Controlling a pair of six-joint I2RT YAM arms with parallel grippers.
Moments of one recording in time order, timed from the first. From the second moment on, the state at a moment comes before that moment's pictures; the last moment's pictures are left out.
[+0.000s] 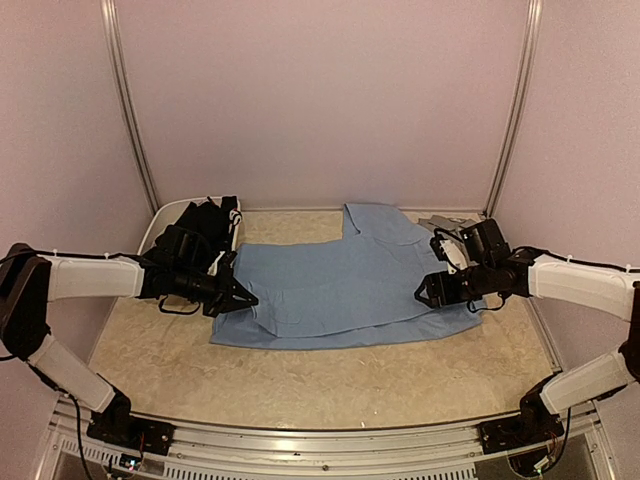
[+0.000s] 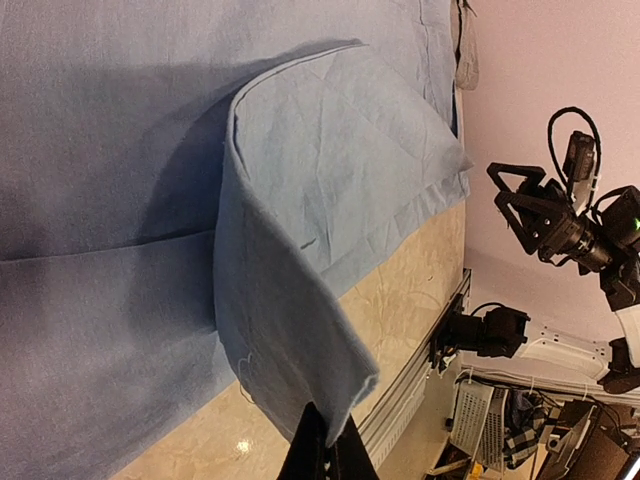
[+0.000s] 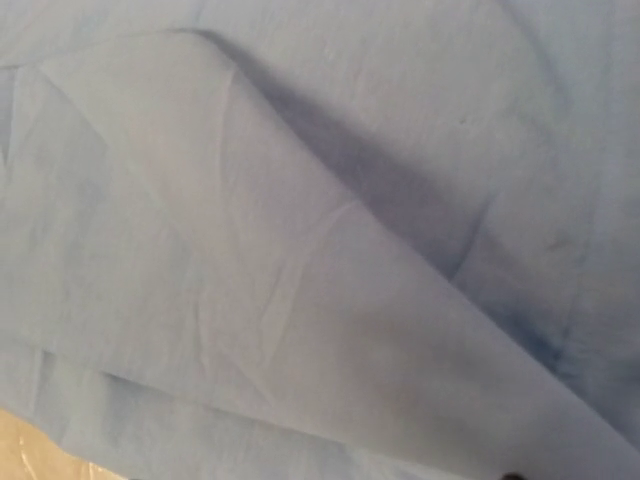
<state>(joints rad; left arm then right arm) -0.42 1.49 0.76 -0.08 0.74 -0.74 0.45 1.29 0.79 -0.34 -0.15 0.20</state>
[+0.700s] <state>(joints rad) -0.41 1.50 0.76 -0.19 0.61 -0.63 0.34 1.63 0.79 -0.17 -0.24 0.14</state>
